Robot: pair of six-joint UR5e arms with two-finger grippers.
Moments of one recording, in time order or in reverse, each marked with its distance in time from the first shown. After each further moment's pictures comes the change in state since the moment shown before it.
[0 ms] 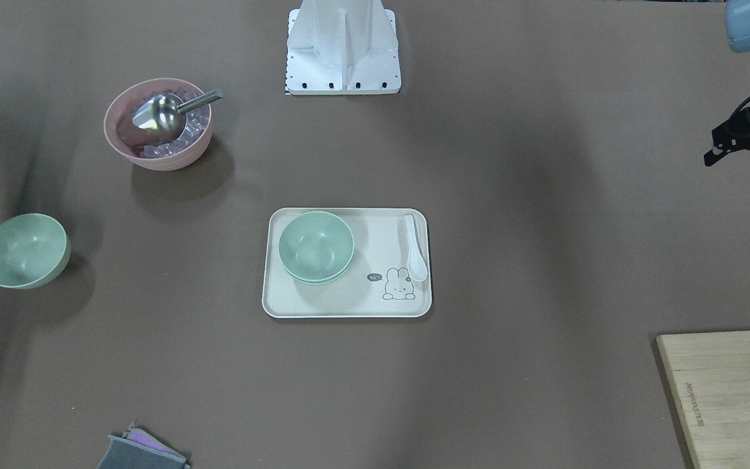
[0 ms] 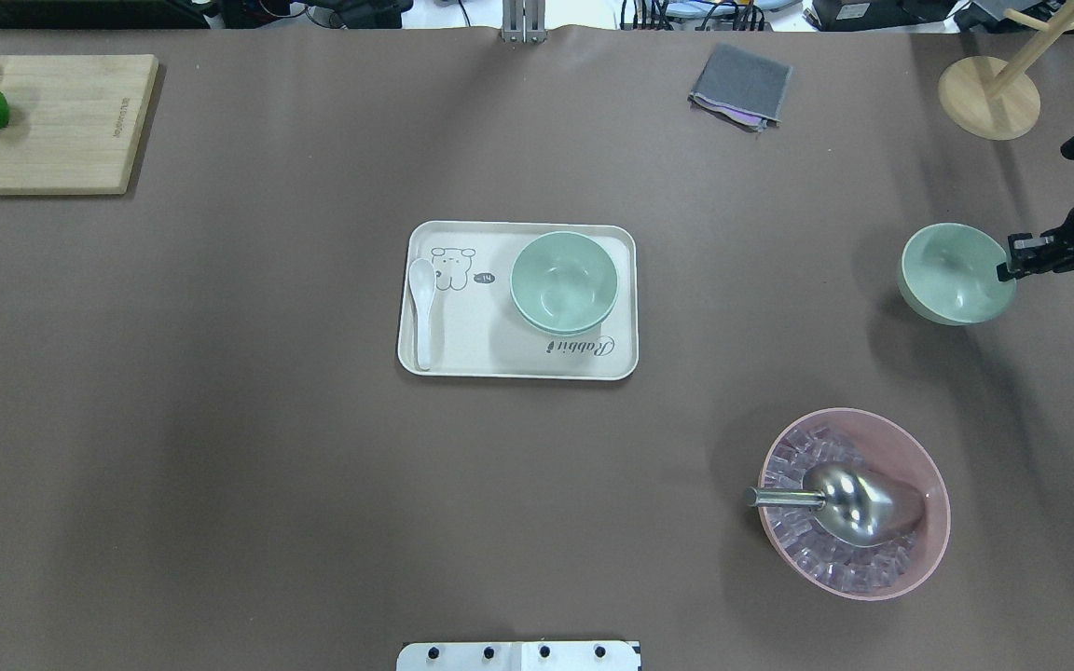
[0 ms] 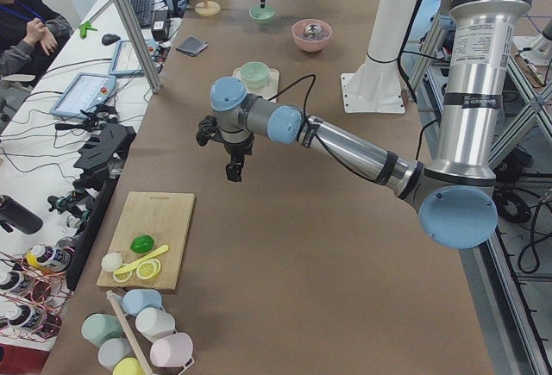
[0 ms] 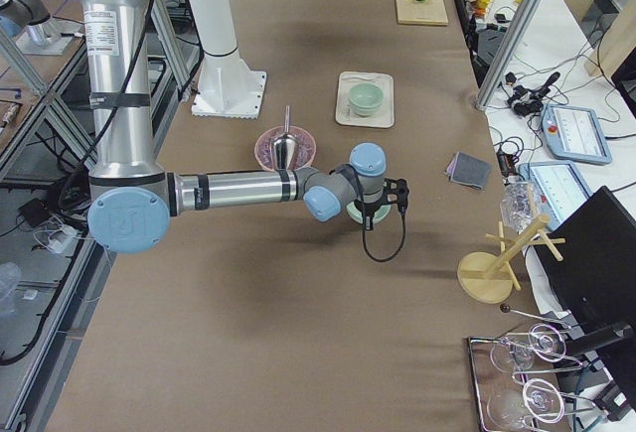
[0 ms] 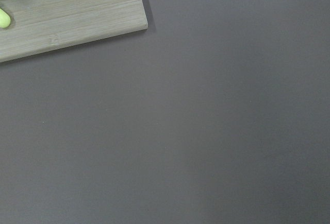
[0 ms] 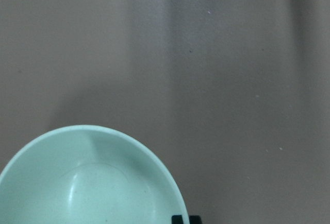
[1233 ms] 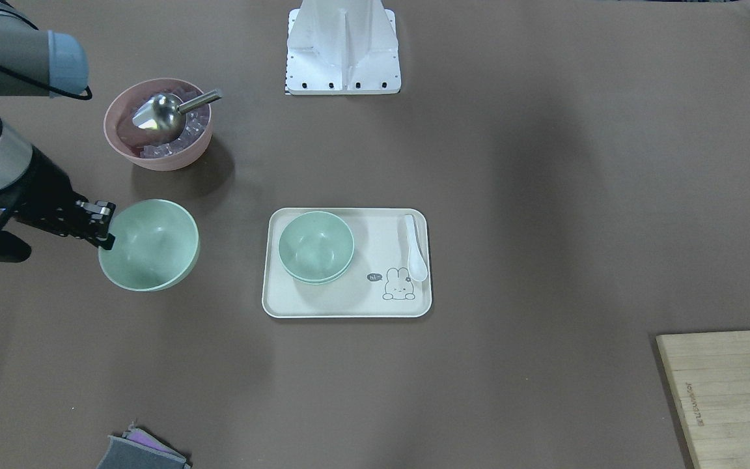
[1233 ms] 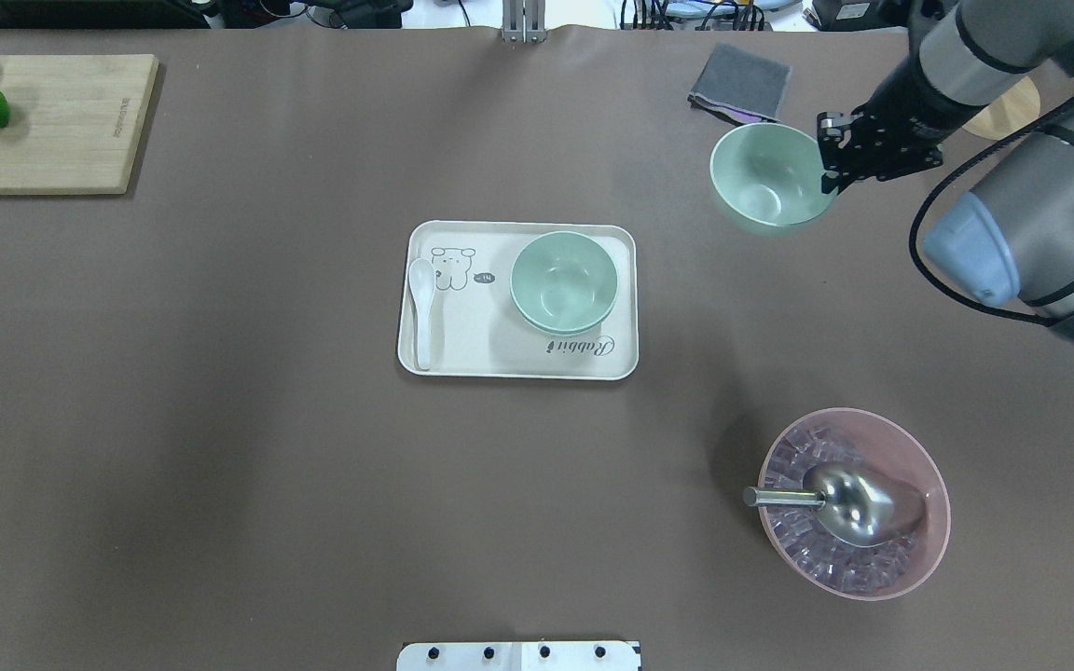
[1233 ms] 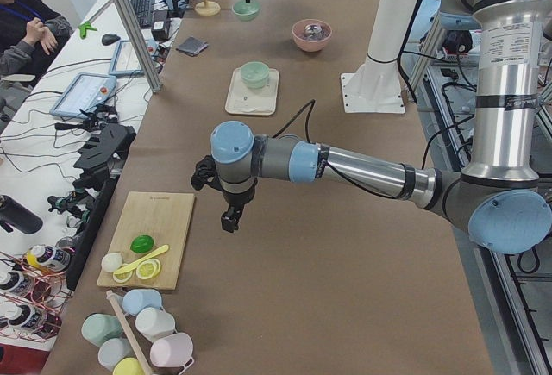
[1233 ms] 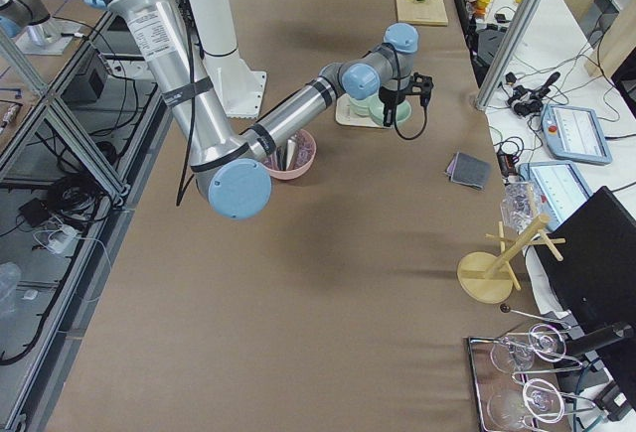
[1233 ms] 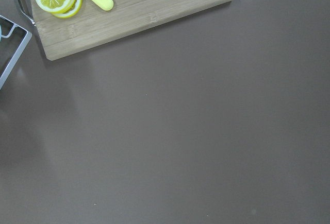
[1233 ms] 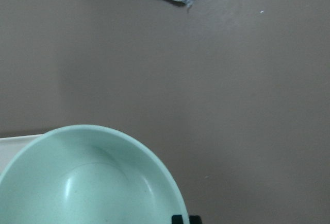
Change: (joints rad) left arm -0.225 0.095 0.101 0.006 0.004 0.377; right arm -0.126 0.407 0.195 -0.510 0.016 0.288
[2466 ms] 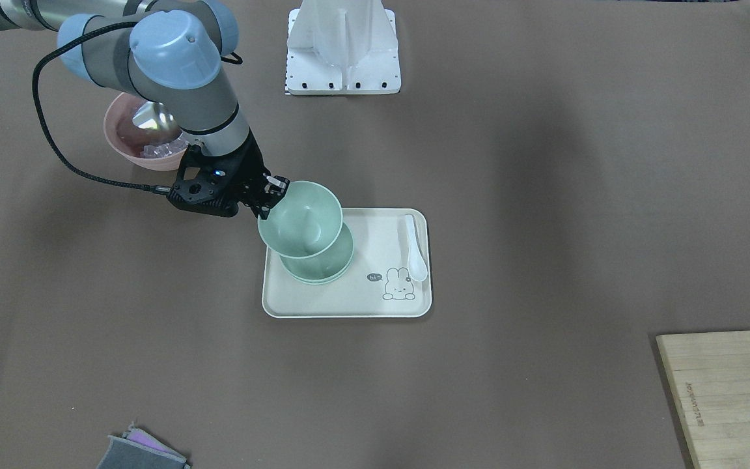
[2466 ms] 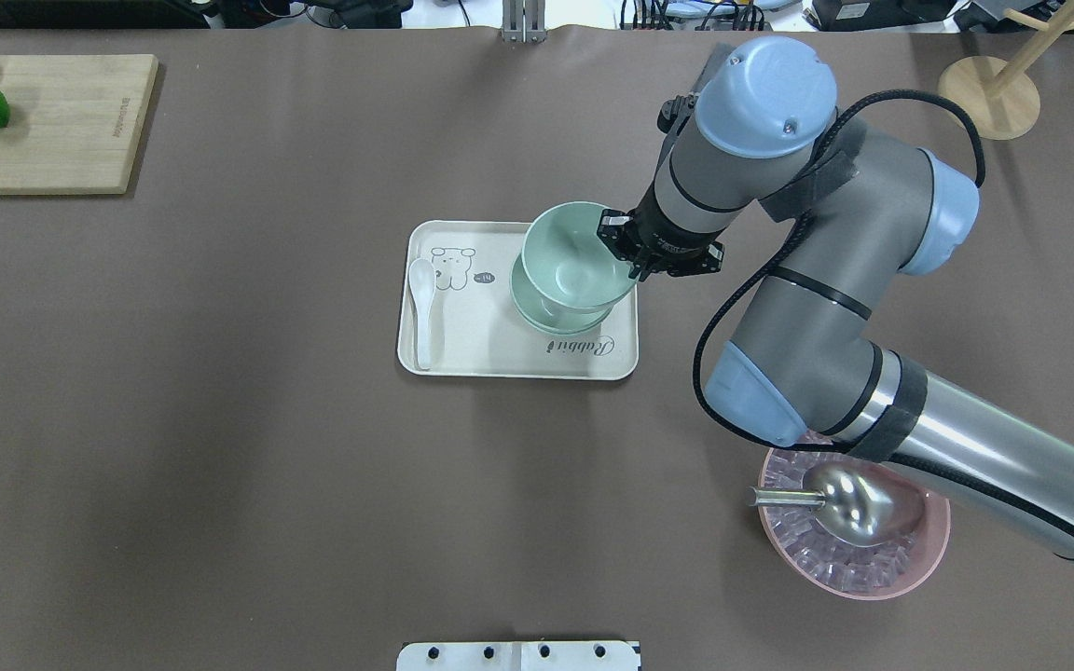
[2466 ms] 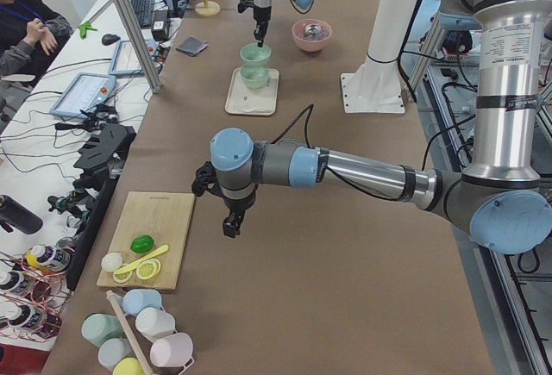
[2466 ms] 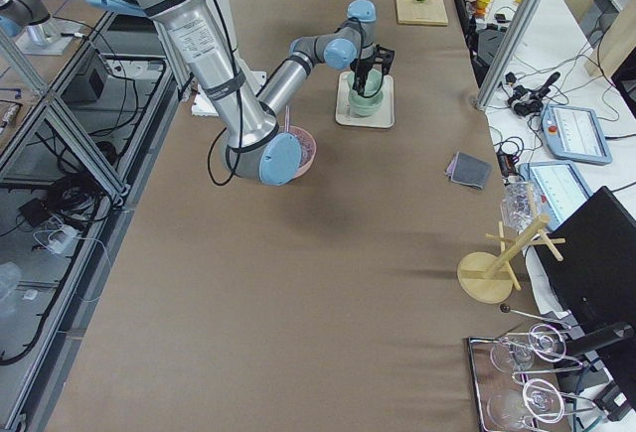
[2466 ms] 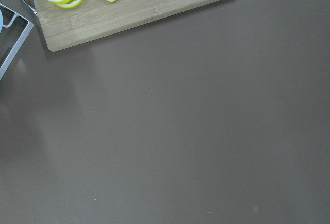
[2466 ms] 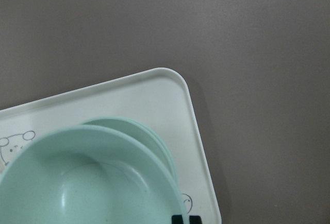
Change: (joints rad) left arm 0.004 -0.003 0.016 0.000 -0.006 -0.008; right arm -0.317 0.182 -0.047 0.006 -0.272 0.390
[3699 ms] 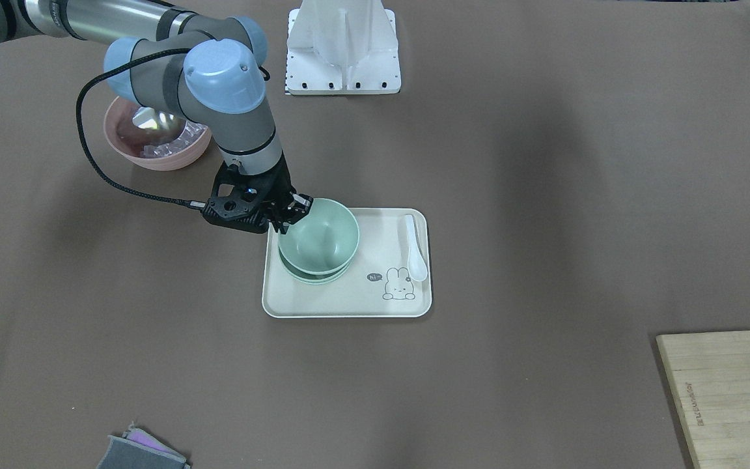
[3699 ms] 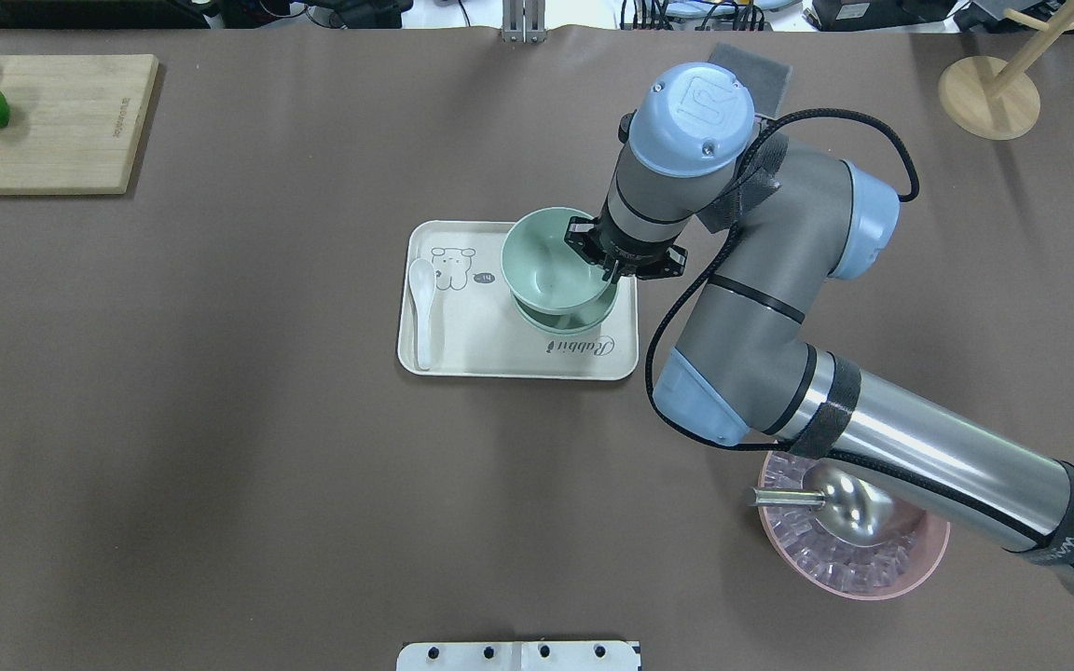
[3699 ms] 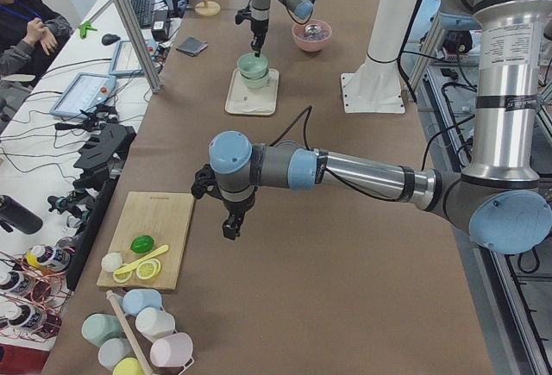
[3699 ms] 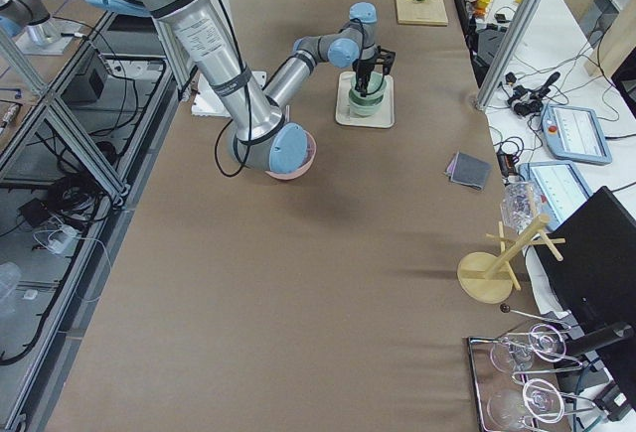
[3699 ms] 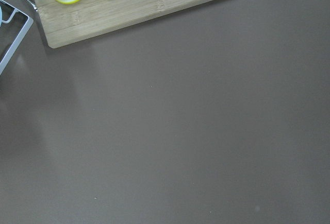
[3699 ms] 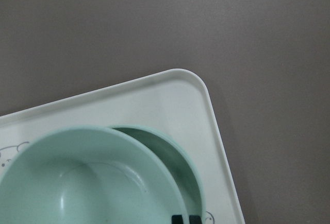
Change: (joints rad) left arm 0.001 -0.002 0.011 -0.001 -0.002 0.000; right arm -0.035 0.061 -0.111 0.030 -0.052 0.021
